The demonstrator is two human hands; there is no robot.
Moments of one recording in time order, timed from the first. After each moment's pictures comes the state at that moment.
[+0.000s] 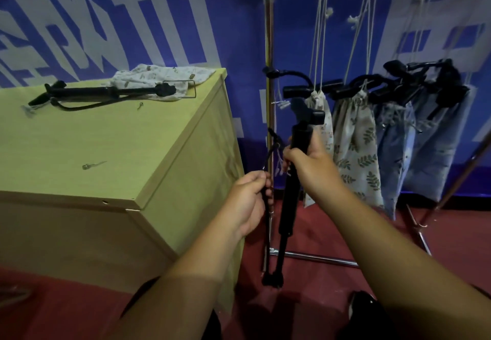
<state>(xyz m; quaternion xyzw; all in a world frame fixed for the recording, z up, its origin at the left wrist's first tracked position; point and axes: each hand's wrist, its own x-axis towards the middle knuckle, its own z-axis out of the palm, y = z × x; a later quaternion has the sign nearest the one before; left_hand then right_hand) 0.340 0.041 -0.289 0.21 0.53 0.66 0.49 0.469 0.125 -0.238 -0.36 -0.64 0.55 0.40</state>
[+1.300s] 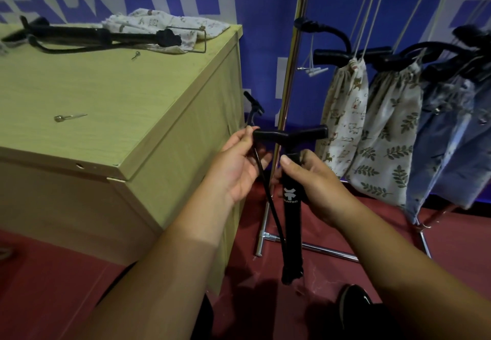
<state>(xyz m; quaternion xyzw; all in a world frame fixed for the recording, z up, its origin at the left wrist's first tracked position) 0.290 0.056 -0.291 0.12 0.41 0.76 0.48 0.449 0.120 -0.318 -0.29 -0.57 0.72 0.27</state>
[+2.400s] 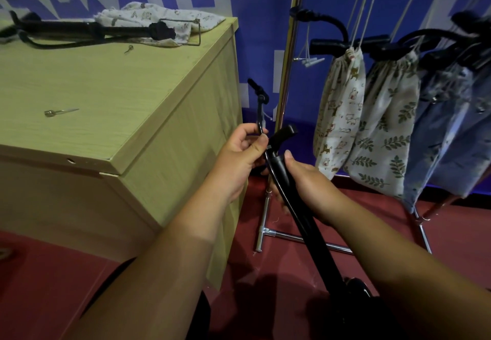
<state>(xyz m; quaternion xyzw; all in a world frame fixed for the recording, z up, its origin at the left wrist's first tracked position) 0.288 0.051 -0.313 0.34 0.53 0.67 0.39 0.449 0.117 -0.326 -0.35 -0.61 0.70 0.16</state>
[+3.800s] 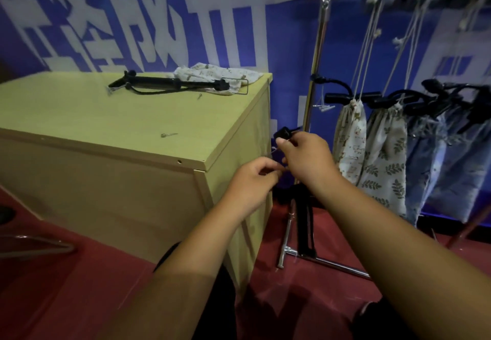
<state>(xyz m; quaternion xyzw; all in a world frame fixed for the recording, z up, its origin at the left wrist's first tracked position) 0.320 -0.057 -0.233 0.41 0.70 0.53 0.25 0.416 0.056 -0.191 -0.39 -0.78 0.37 0.31</state>
